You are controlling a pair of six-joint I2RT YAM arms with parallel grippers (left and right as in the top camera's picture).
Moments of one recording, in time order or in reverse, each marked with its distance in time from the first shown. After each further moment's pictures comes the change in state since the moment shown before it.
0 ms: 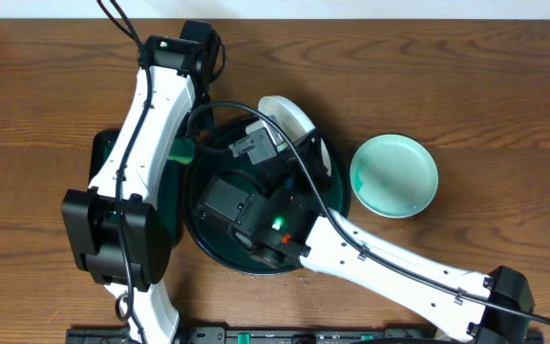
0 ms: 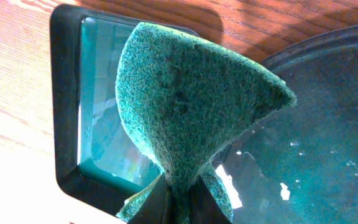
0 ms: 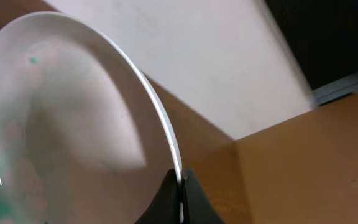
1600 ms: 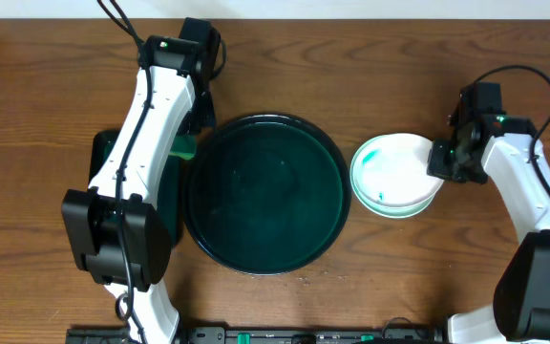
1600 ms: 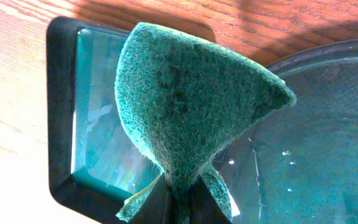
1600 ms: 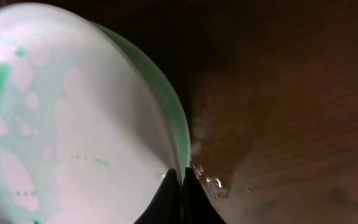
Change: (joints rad) left arm 0.000 0.000 0.000 0.039 0.009 0.000; right arm -1.178 -0.063 -0.431 0.241 -1.259 -0.175
